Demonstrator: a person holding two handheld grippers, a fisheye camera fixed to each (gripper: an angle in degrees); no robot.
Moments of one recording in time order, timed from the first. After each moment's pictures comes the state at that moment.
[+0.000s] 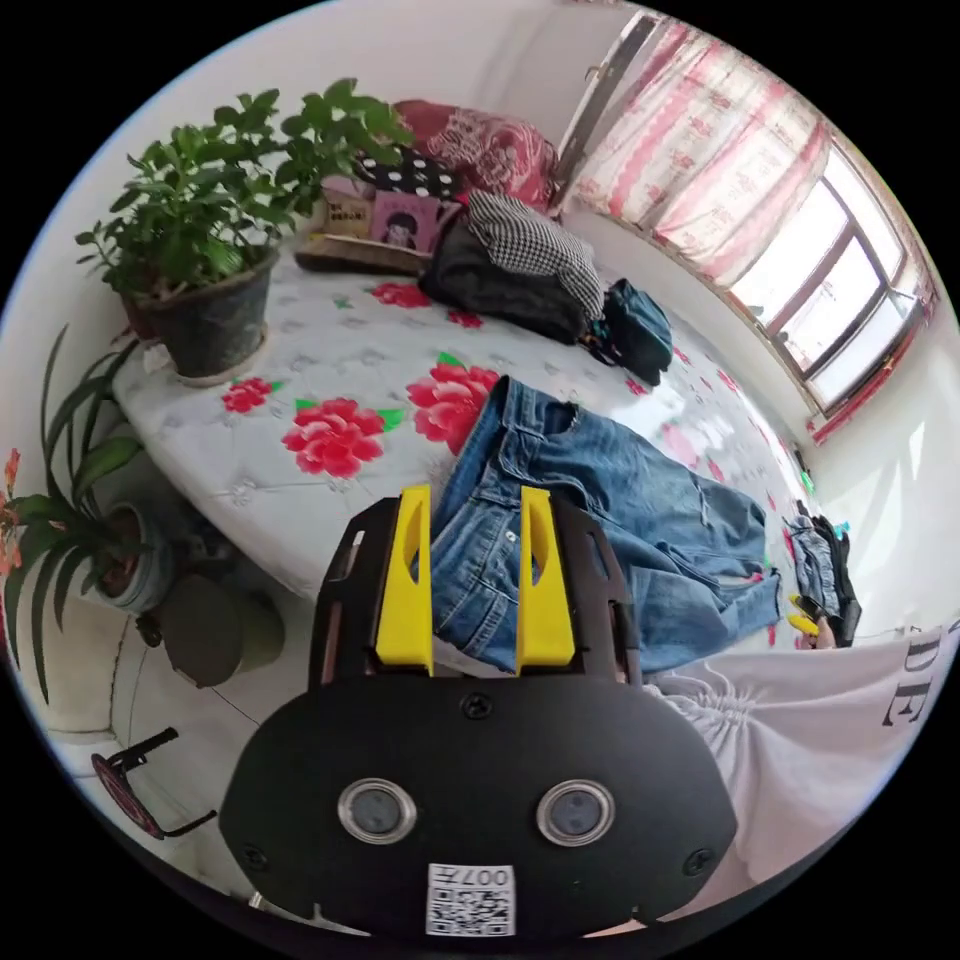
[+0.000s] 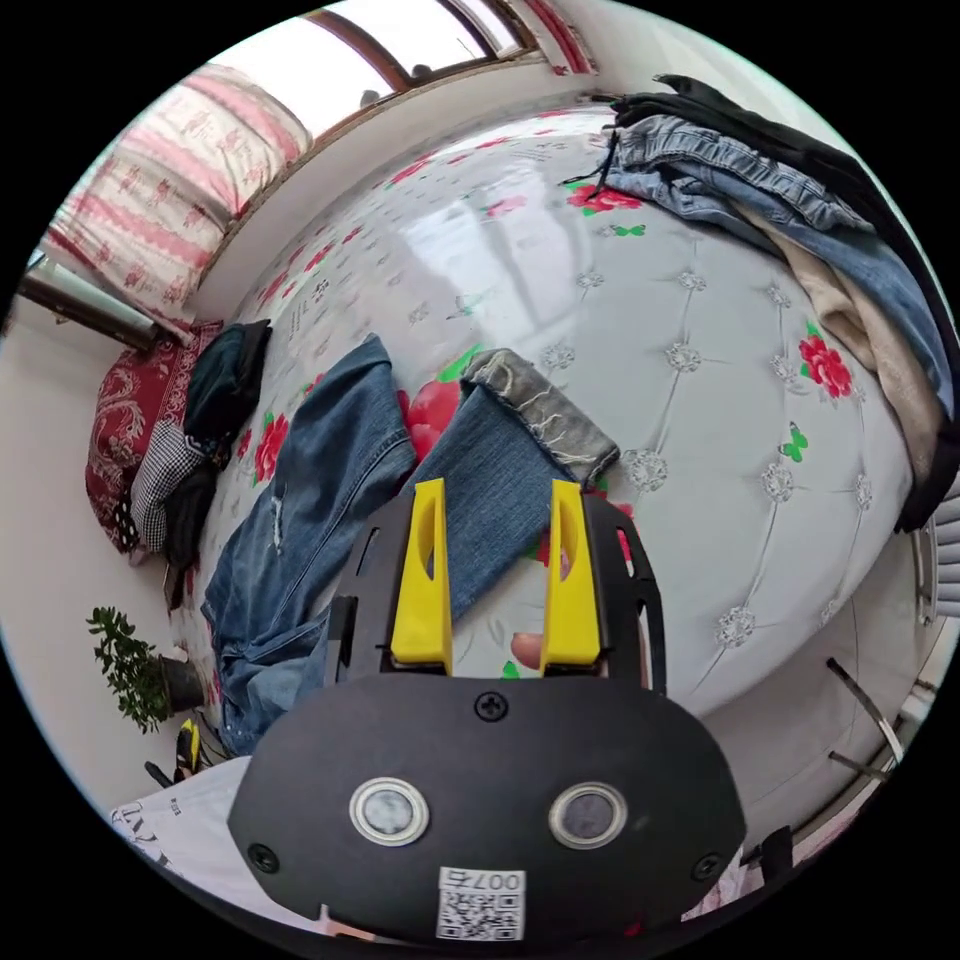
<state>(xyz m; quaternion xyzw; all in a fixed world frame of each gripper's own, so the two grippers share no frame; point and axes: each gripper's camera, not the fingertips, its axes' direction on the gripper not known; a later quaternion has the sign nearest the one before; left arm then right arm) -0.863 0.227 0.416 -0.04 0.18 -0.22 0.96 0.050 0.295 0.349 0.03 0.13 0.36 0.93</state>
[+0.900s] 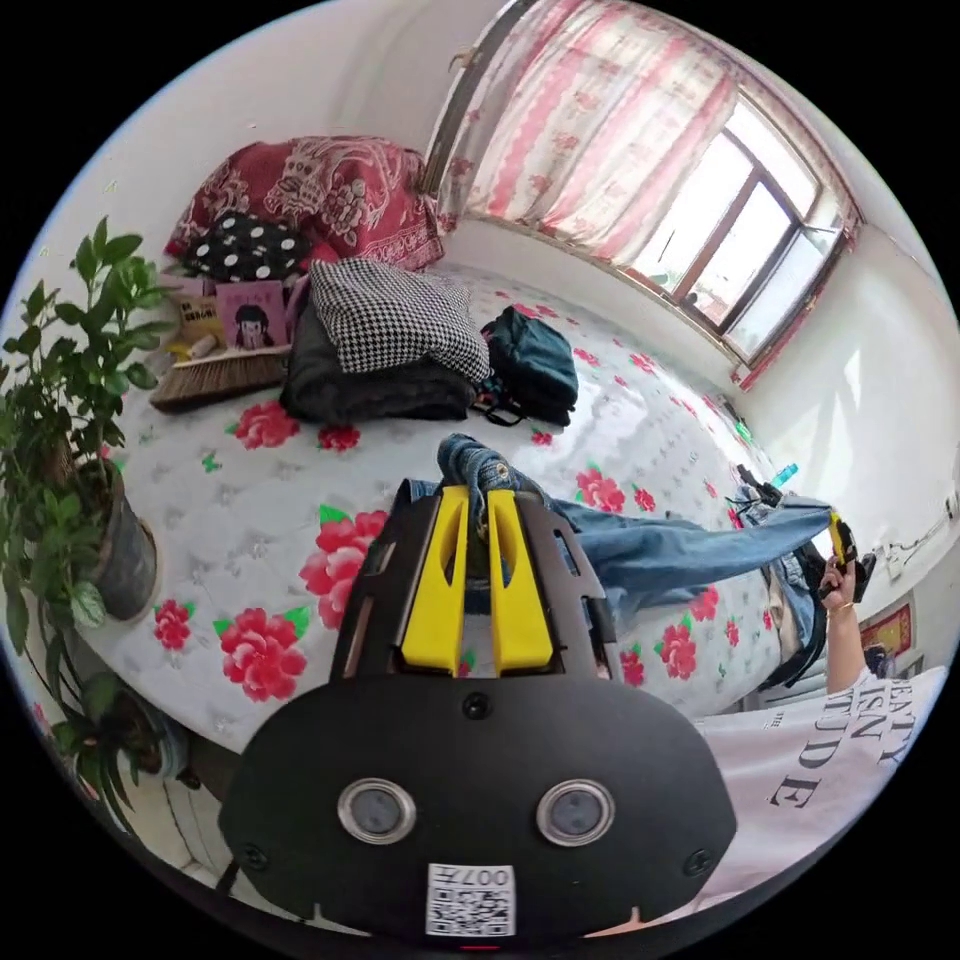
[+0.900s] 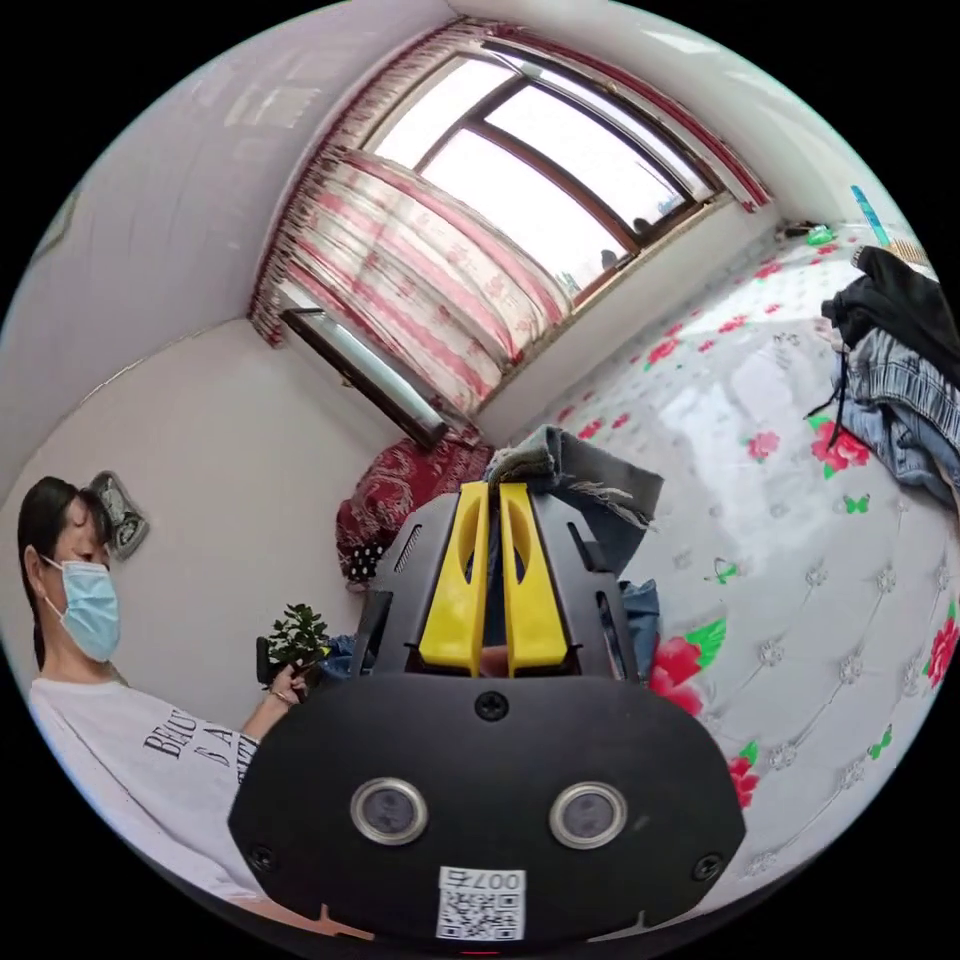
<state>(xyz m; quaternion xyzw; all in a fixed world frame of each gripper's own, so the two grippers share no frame) -0.880 -0.001 0.366 0.03 0.20 -0.09 0.97 0.034 0.289 0.072 0.33 -0.16 0.12 0.92</state>
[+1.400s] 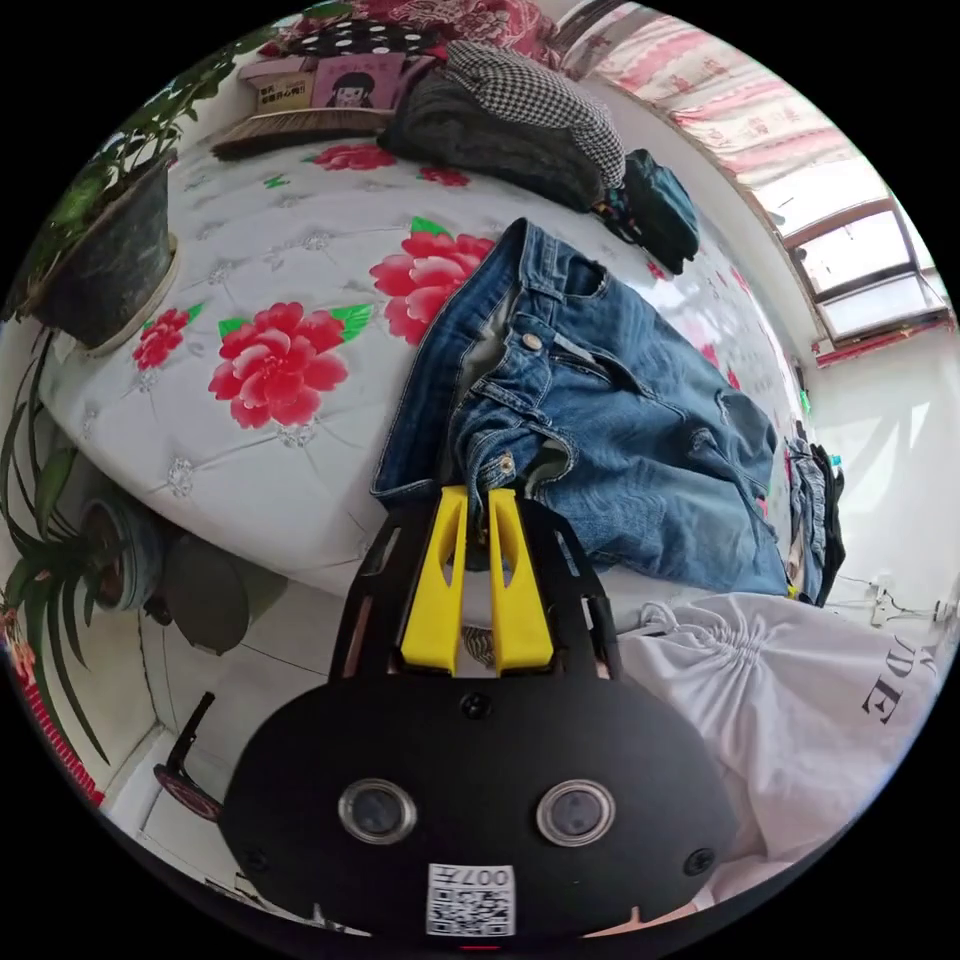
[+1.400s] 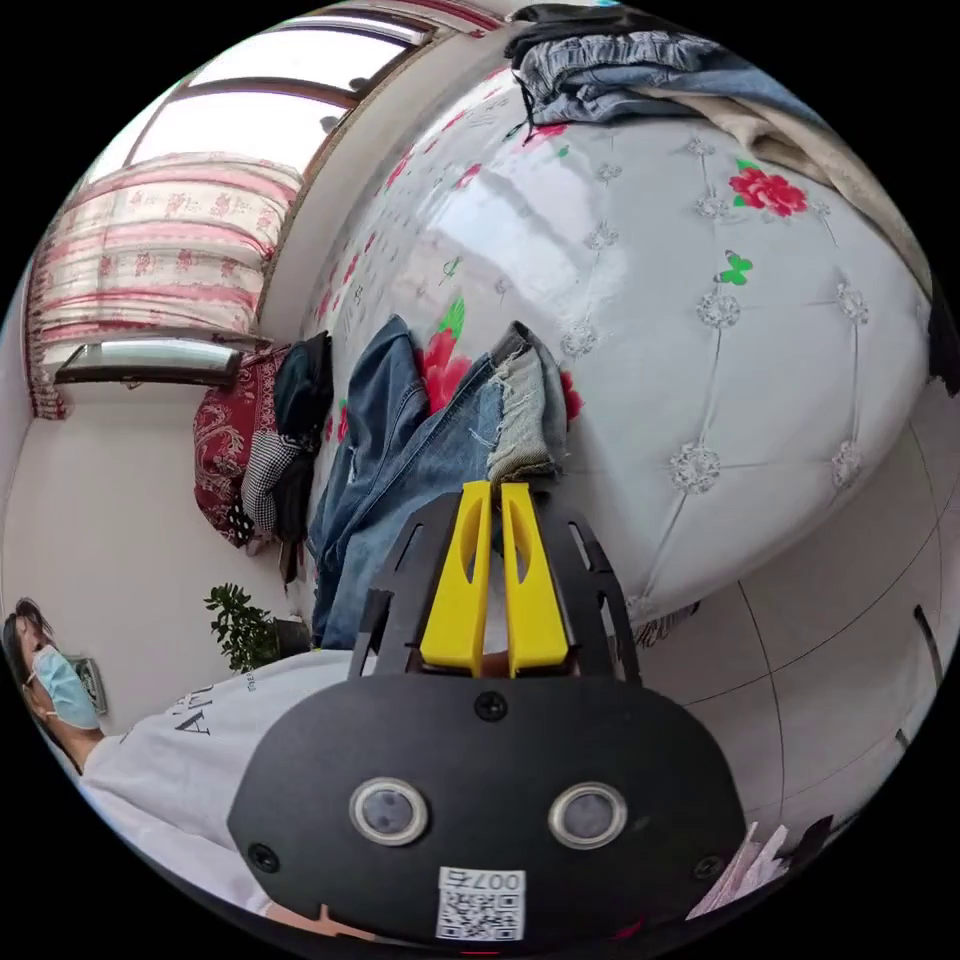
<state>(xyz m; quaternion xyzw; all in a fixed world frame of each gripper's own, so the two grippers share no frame) -0.883 0.127 0.435 -0.20 0.21 -0.15 0.94 0.080 0.543 0.206 0.03 -0.04 0.38 0.92</state>
